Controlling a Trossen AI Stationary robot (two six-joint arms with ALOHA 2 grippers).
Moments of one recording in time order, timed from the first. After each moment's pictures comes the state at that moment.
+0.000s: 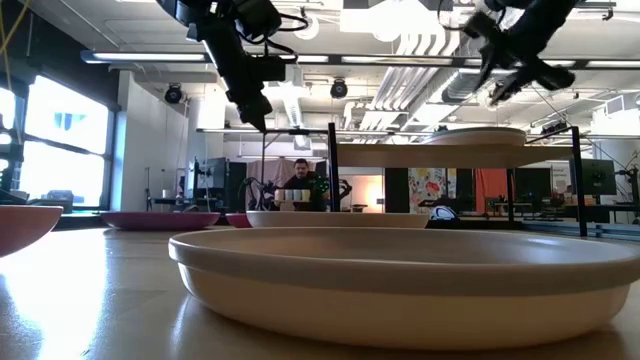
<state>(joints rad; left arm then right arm) 0.46 1.53 1.19 -0.42 -0.63 0.46 -0.73 0.95 1.05 -0.99 -0.24 0.91</state>
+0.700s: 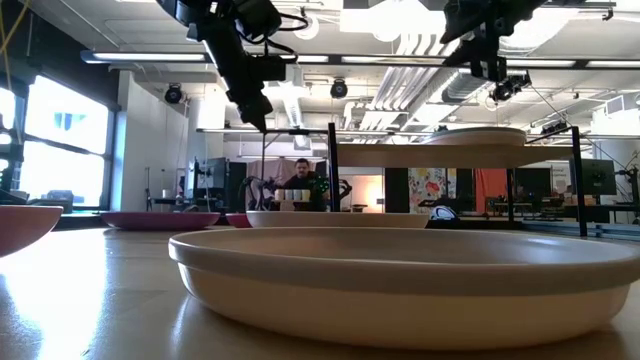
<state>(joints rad) 0.46 1.53 1.19 -0.41 -0.63 0.45 -0.49 1.03 1.05 -0.75 -0.52 0.44</state>
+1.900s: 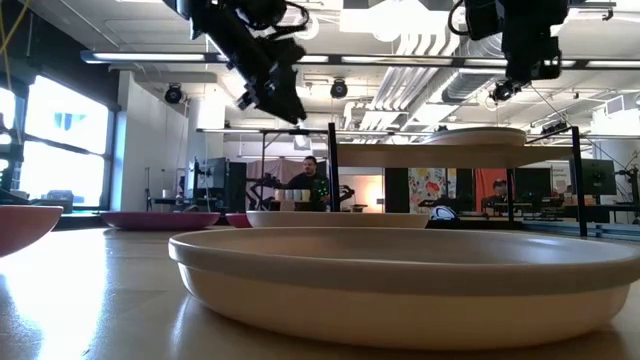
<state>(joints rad) 0.37 1.53 1.19 -0.37 -0.09 -0.17 -0.17 1.05 1.05 -1.03 -0.37 0.66</state>
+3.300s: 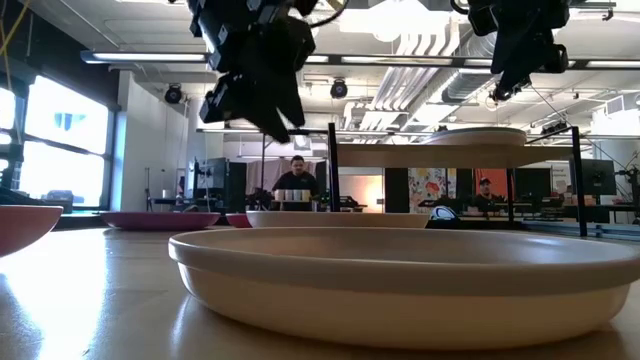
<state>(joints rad) -0.18 1.69 1.19 -0.50 -0.03 -0.85 -0.01 1.05 1.05 -1.03 0.00 0.78</state>
